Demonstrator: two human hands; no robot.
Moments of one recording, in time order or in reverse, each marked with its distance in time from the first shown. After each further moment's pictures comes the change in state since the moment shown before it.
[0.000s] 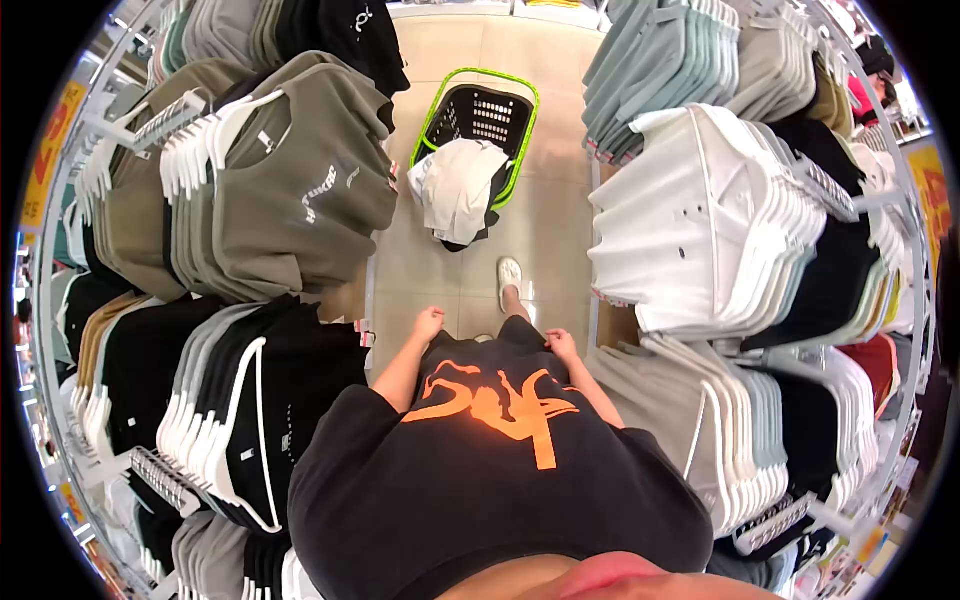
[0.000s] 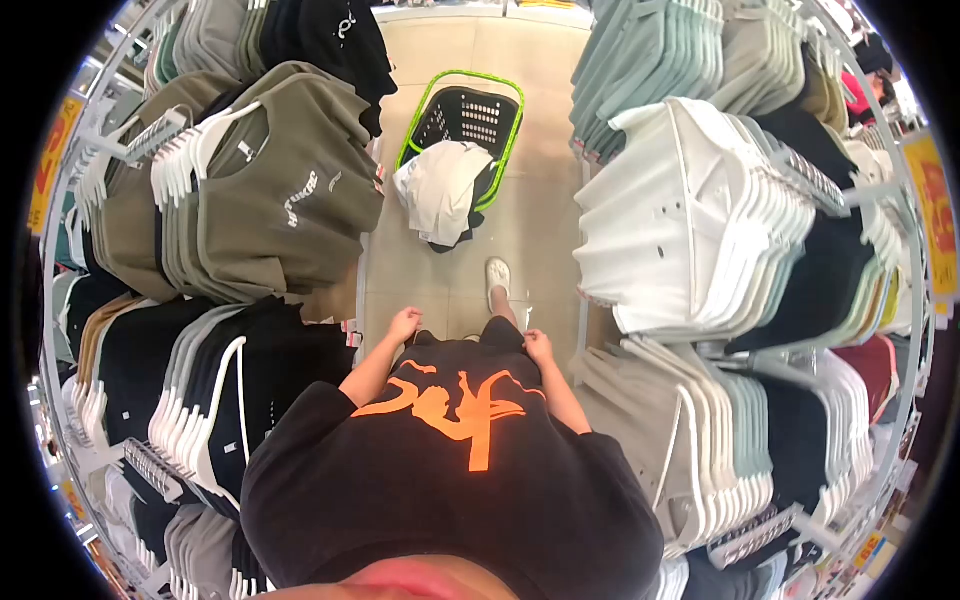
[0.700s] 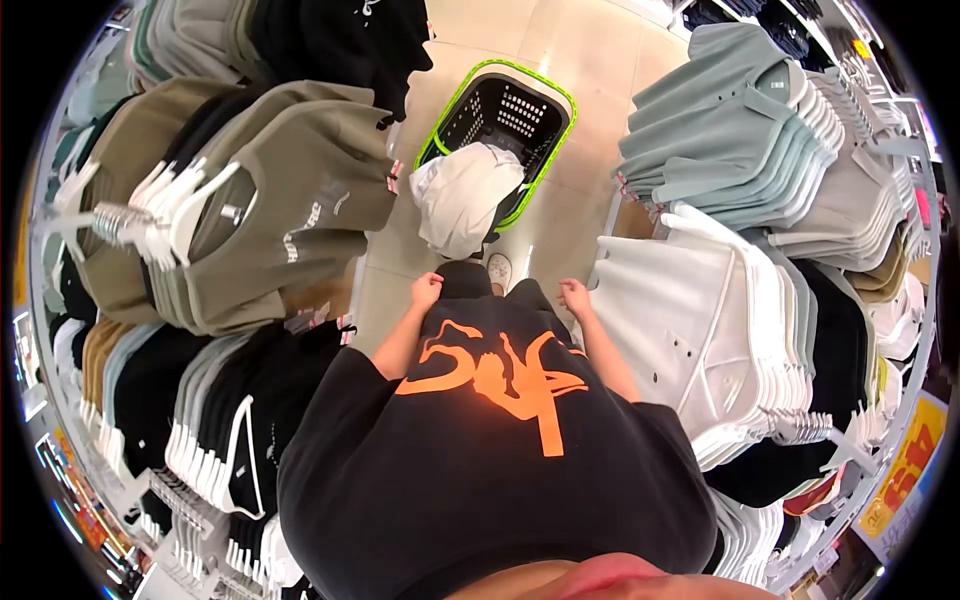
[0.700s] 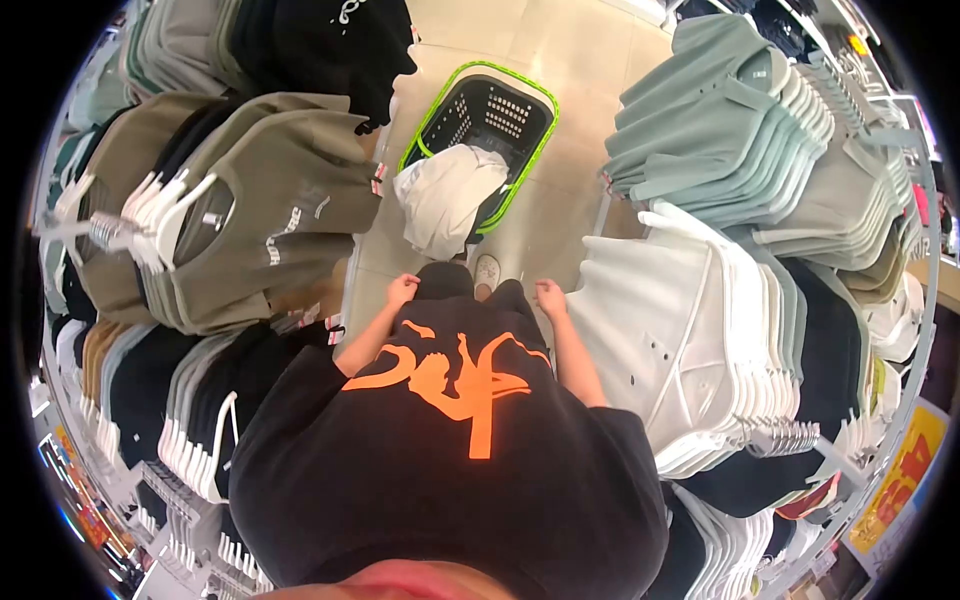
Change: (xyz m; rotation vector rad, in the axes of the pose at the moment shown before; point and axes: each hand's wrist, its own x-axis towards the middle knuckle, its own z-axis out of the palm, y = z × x) left_hand 0.145 0.149 -0.016 0.052 0.283 -0.109; right_hand 0.256 -0.165 -0.109 -0.096 -0.231 0.030
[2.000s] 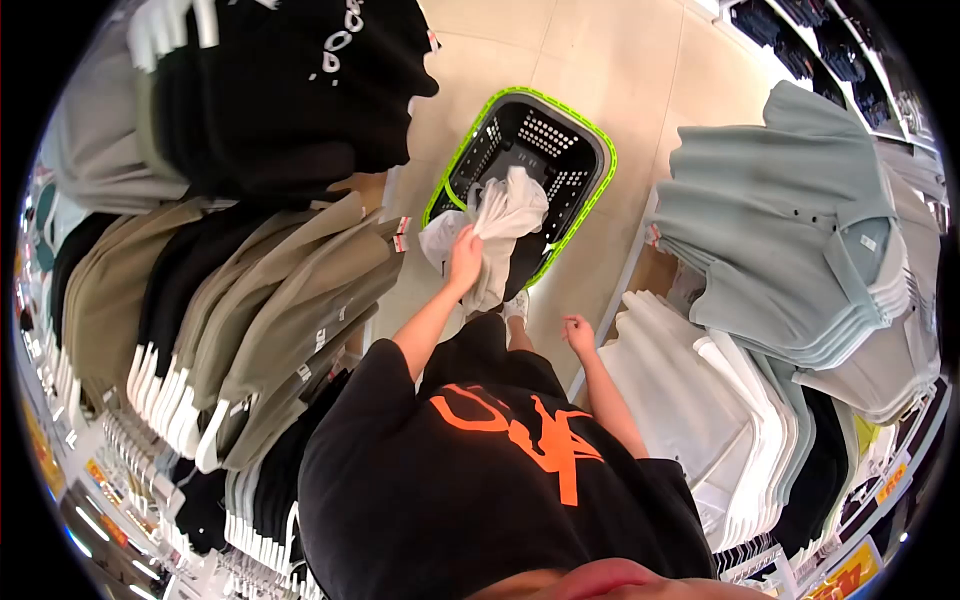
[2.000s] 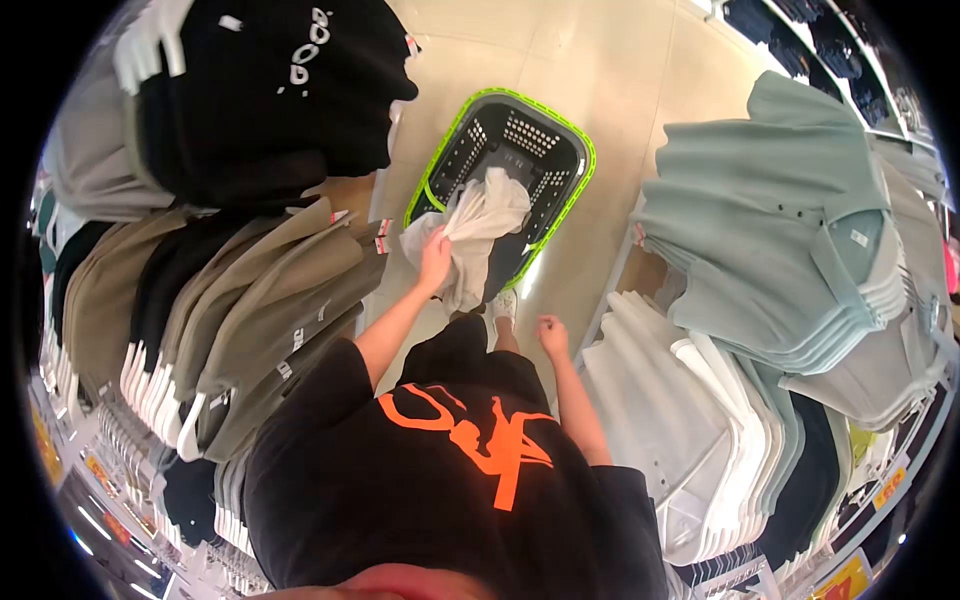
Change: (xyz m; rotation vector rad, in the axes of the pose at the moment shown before) left_hand 0.248 0.185 -0.016 -0.247 0.201 0.432; right_hand 0.121 -0.100 0.028 -0.028 0.002 0.125
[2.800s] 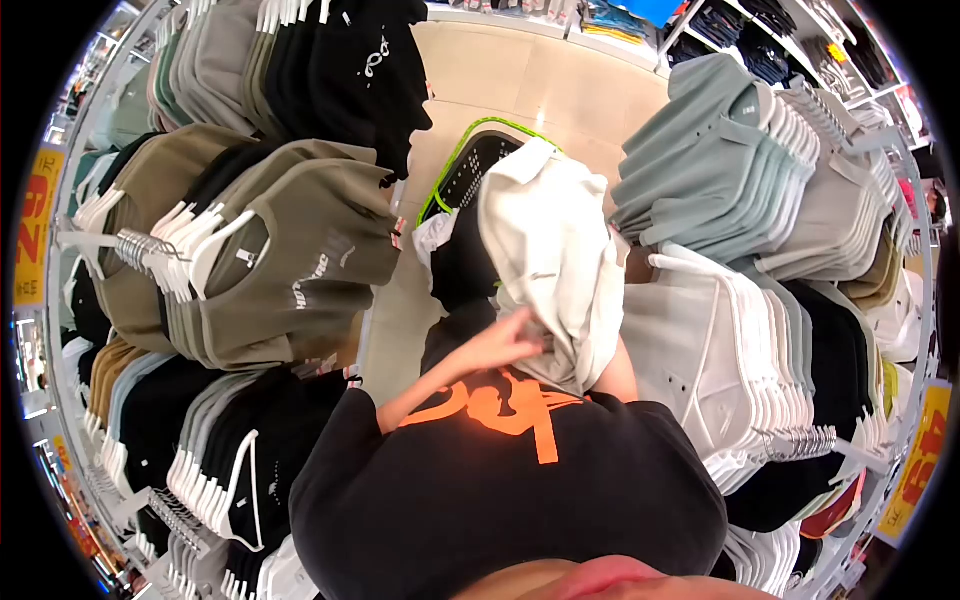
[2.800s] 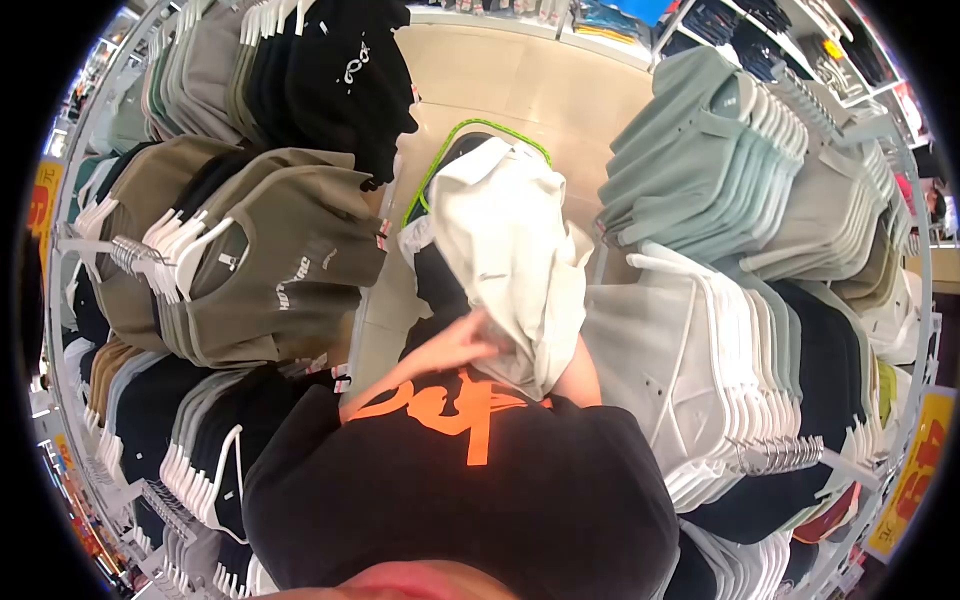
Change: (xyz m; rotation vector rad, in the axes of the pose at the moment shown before) left_hand -0.277 0.289 -0.097 -0.494 -0.861 0.097; right_hand -0.154 -0.023 -0.079 0.755 -0.257 -0.287
